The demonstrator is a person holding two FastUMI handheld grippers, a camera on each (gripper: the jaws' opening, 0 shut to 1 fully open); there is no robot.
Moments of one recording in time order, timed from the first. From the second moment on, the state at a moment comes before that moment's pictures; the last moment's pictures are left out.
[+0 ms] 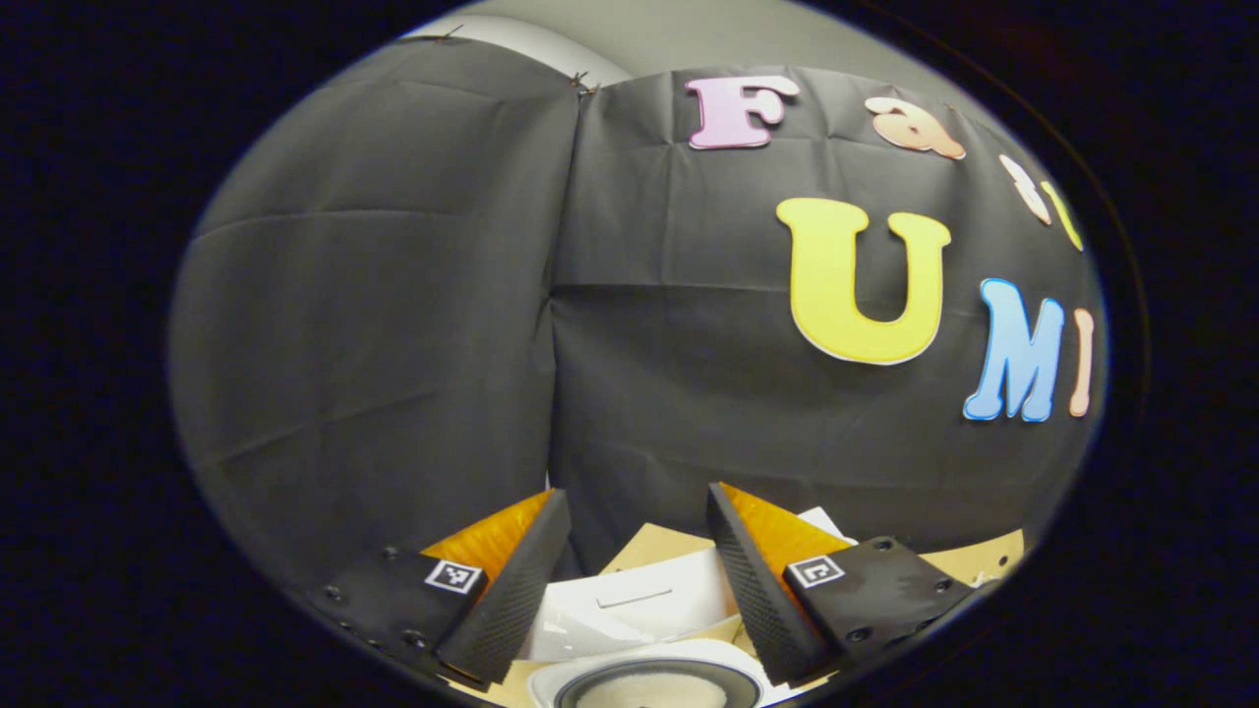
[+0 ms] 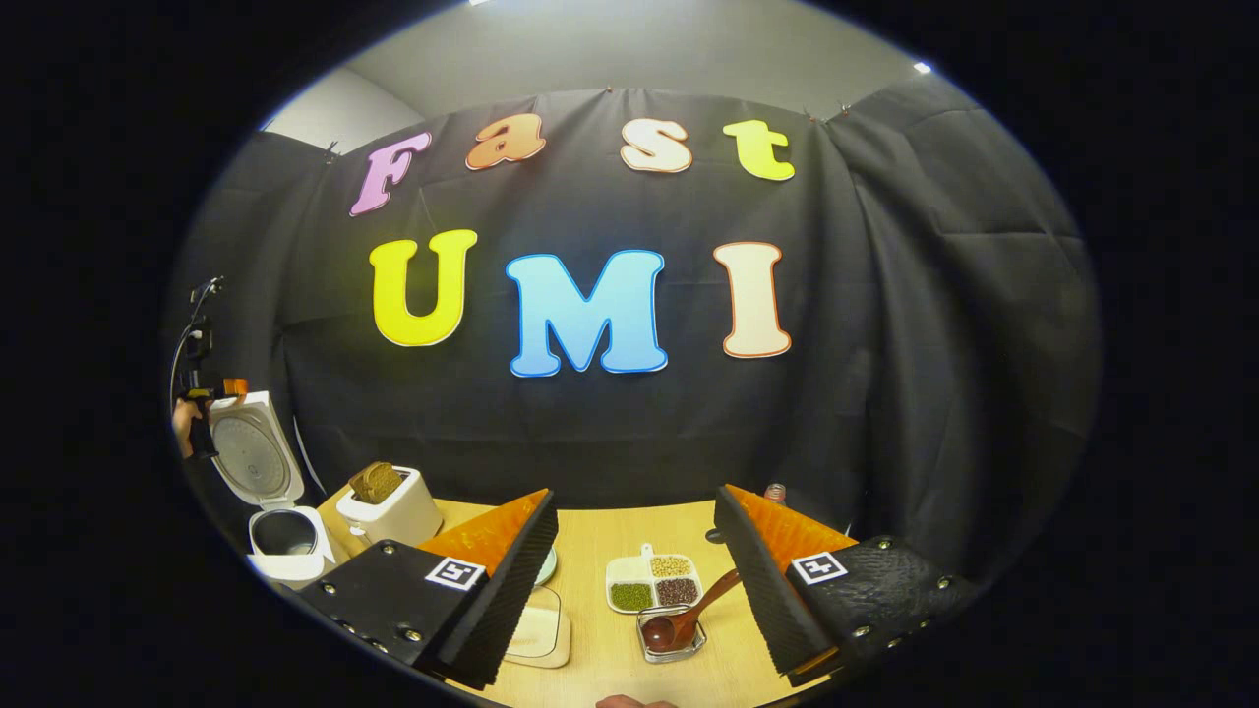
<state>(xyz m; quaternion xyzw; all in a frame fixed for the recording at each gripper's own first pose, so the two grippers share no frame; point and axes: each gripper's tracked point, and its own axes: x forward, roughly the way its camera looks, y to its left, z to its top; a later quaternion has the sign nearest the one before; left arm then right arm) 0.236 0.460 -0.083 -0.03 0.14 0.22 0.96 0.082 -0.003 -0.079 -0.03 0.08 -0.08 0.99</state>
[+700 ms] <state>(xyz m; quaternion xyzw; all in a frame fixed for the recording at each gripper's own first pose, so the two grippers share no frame) 0.149 0.362 -0.123 0.00 0.10 0.24 0.96 0.092 0.009 -0.069 -0.02 0.07 -0.03 1.00</state>
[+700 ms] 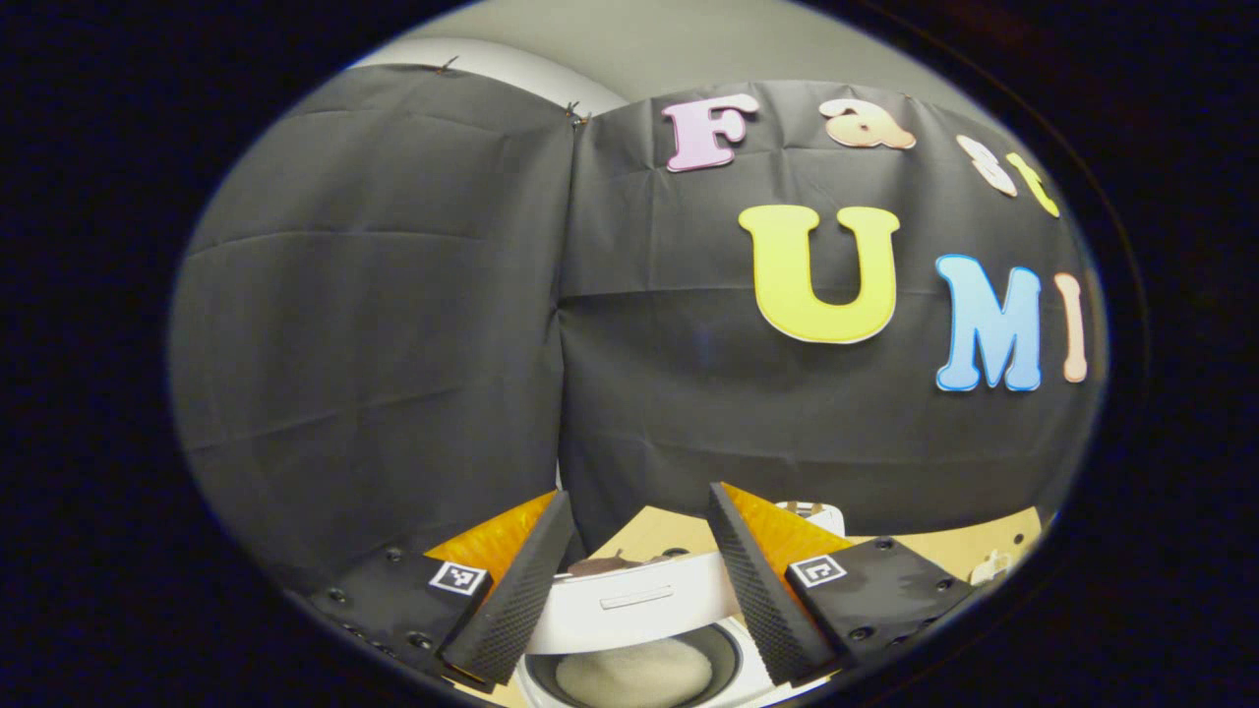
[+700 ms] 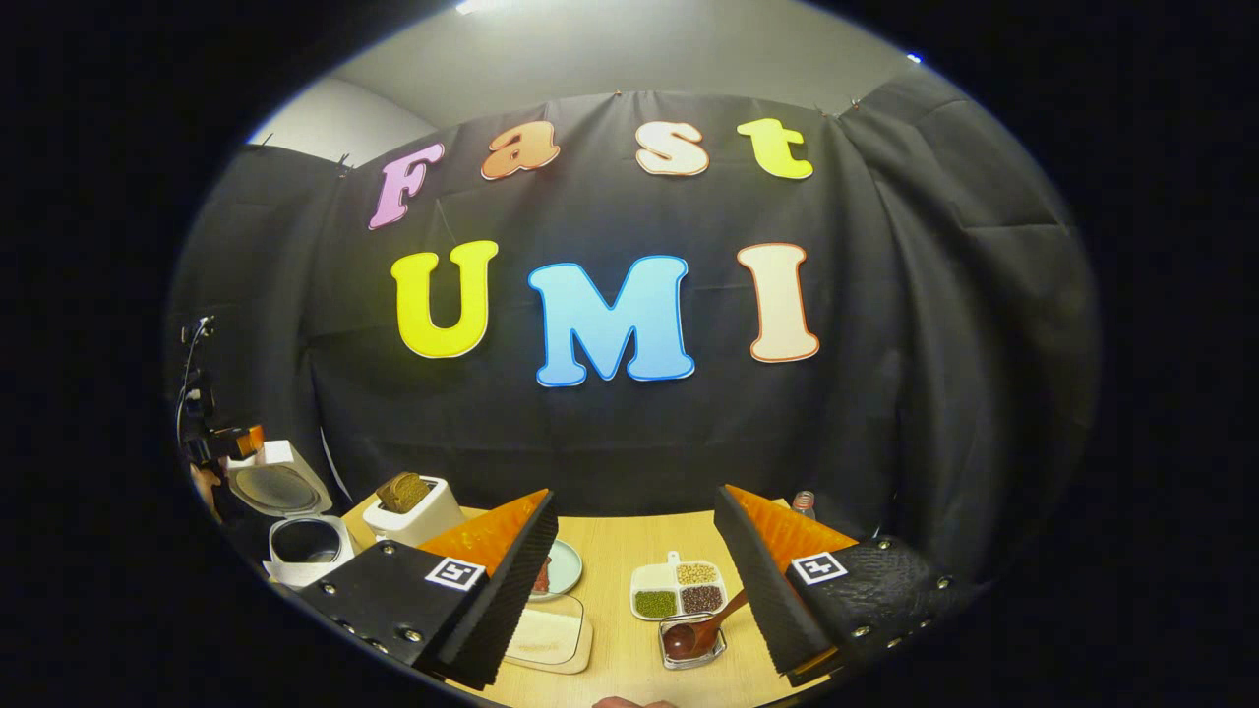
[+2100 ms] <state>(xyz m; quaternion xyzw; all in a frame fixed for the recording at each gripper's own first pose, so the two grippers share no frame) 0.057 0.295 -0.245 -0.04 0.17 0.23 0.96 0.060 0.015 -0.072 -0.02 0.07 -0.02 1.00</state>
